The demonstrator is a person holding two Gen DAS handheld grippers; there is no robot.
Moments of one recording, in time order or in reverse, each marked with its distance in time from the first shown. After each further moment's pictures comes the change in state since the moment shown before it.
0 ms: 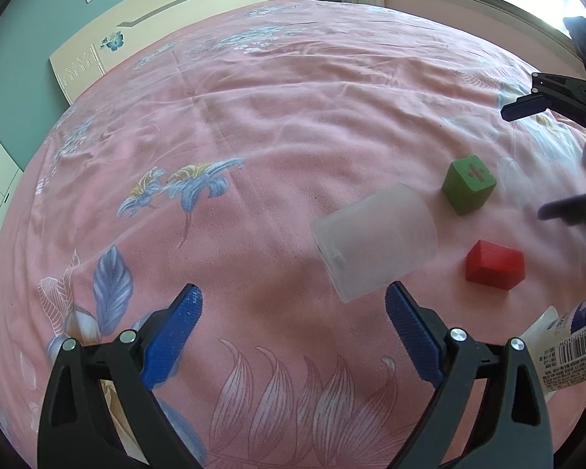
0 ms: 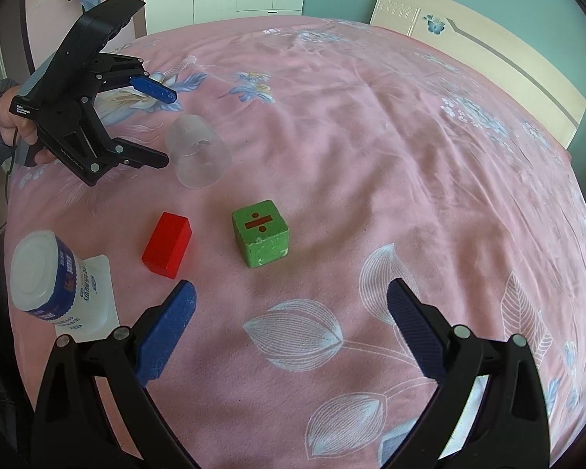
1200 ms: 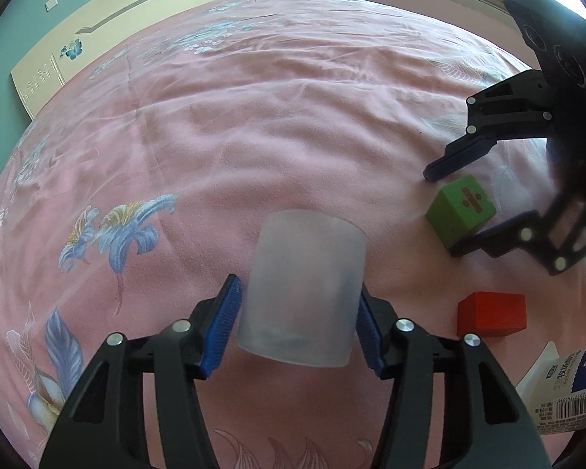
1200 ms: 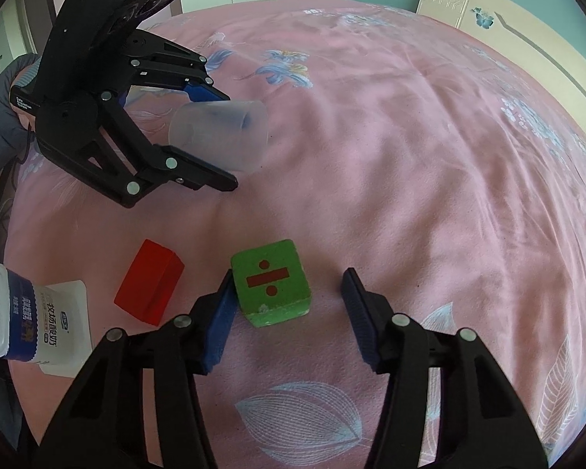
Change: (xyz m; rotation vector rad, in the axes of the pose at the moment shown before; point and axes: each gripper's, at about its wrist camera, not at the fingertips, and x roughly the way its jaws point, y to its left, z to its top) left arm 0.036 -0.019 0.031 0.078 0.022 -0.105; right arm 0.052 0.001 0.026 -0.067 0.060 0.148
